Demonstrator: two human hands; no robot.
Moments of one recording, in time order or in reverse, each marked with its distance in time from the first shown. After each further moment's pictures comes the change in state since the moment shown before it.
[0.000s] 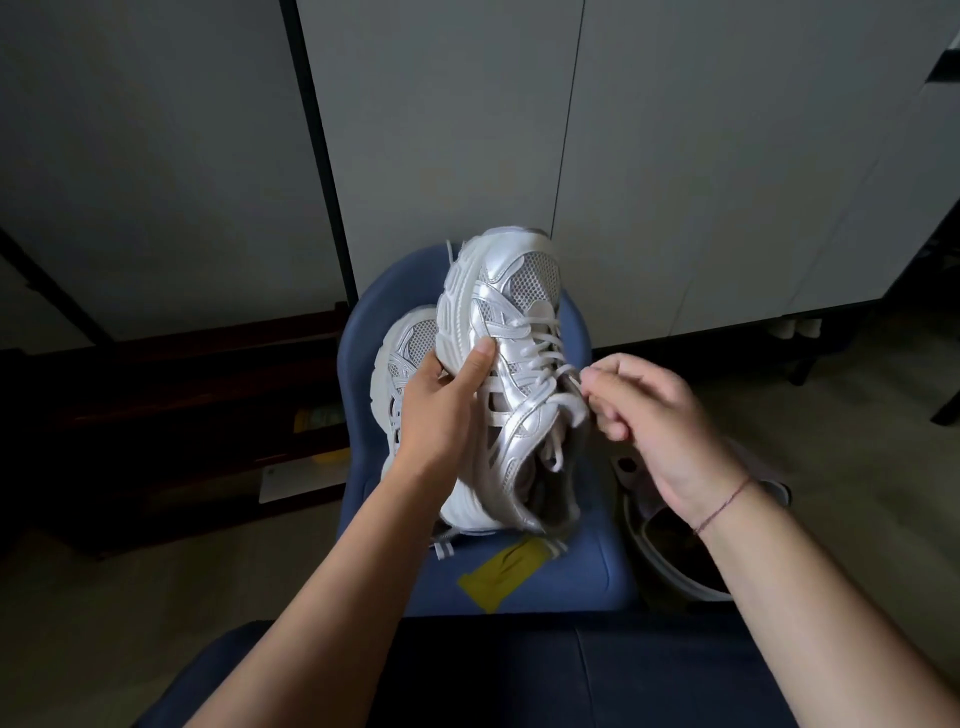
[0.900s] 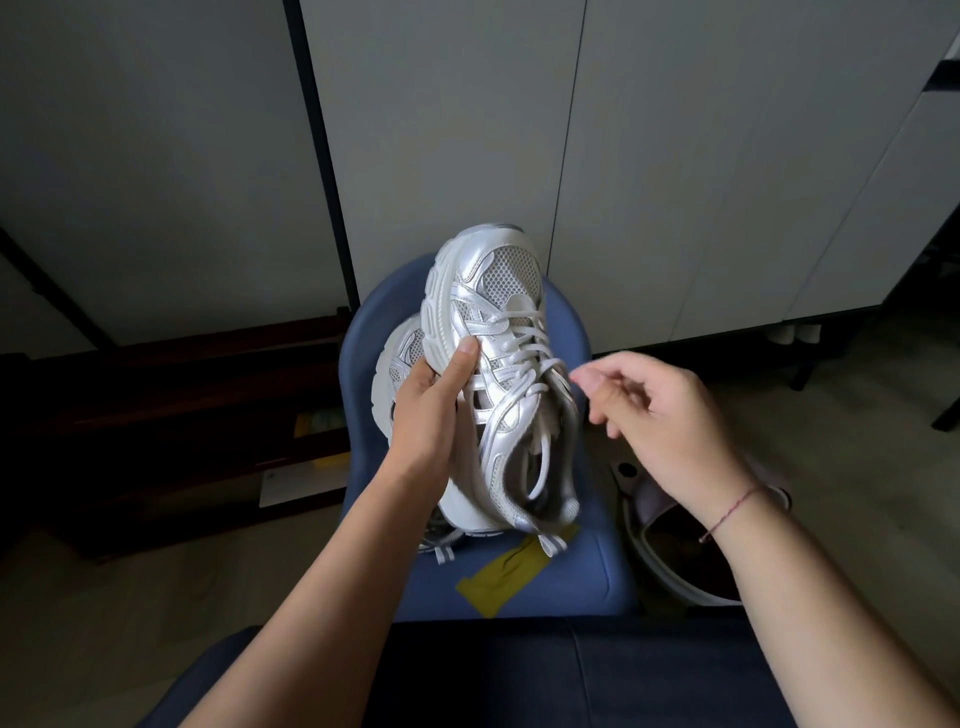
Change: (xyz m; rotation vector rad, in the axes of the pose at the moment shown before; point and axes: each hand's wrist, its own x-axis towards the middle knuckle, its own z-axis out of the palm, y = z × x) left_hand 0.004 0.002 -0.007 -0.106 -0.052 -0.057; right_hand -0.005 -0.012 -0.004 -0.503 0.042 -0.208
